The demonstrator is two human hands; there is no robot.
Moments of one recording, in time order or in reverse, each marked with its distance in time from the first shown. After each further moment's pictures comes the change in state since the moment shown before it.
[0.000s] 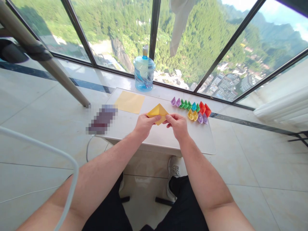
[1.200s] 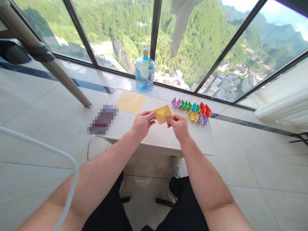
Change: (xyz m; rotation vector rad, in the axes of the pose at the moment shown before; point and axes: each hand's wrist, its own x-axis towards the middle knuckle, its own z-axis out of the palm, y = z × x) left_hand 0.004 0.012 -0.004 -0.152 0.129 -0.109; right_hand 0.003 0.004 -0.003 -0.031 0.003 -0.044
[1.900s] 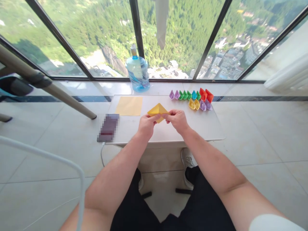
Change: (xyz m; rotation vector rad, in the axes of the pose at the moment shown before) left_hand -0.002 -0.013 0.002 0.146 -0.082 0.010; right_hand -0.004 0.008 0.011 -0.018 0.033 0.033
